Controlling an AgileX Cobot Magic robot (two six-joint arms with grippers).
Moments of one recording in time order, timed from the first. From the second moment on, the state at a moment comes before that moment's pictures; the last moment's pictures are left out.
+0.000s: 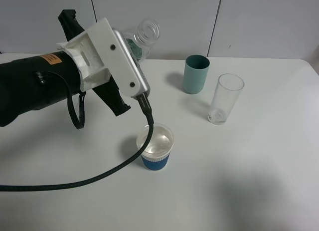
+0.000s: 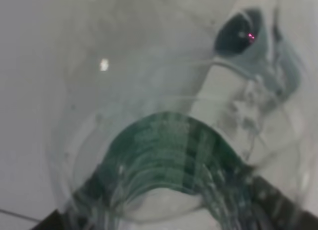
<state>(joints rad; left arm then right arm) -0.87 1.38 -0.60 -0.72 -0.56 1.31 0.00 0.00 -0.49 -0.12 1.06 -0.06</state>
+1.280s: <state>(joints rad) -0.32 1.56 -0.60 0.17 -0.55 -0.02 0.00 0.00 -0.49 -0.12 1.06 -0.06</state>
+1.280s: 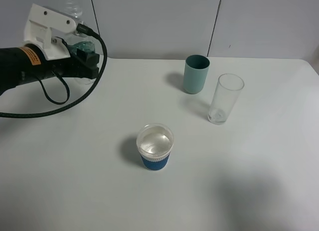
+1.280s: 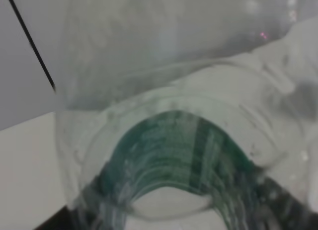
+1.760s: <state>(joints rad) -0.30 1.81 -0.54 0.25 -0.95 -0.08 0.00 0.00 -0.49 -0.12 1.06 -0.06</state>
